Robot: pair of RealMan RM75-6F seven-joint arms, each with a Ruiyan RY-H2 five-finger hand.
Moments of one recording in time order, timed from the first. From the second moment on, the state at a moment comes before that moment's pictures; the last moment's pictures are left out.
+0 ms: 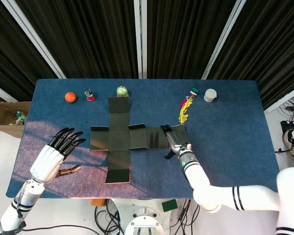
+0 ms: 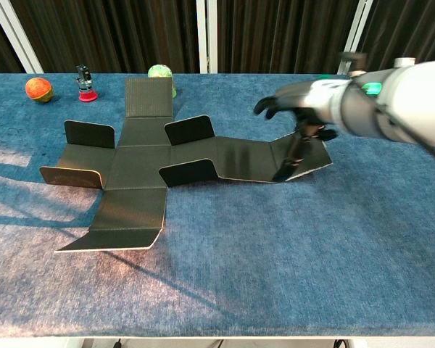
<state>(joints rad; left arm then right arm) -0.28 -1.23 0.00 -1.62 1.86 1.56 -0.01 1.01 -1.58 0.36 -1.85 -0.12 1.13 -0.94</state>
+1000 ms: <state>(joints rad) -0.29 -1.25 0.01 -1.57 1.83 1.56 -0.07 1.28 -1.83 0.43 -1.42 0.17 1.12 -1.12</state>
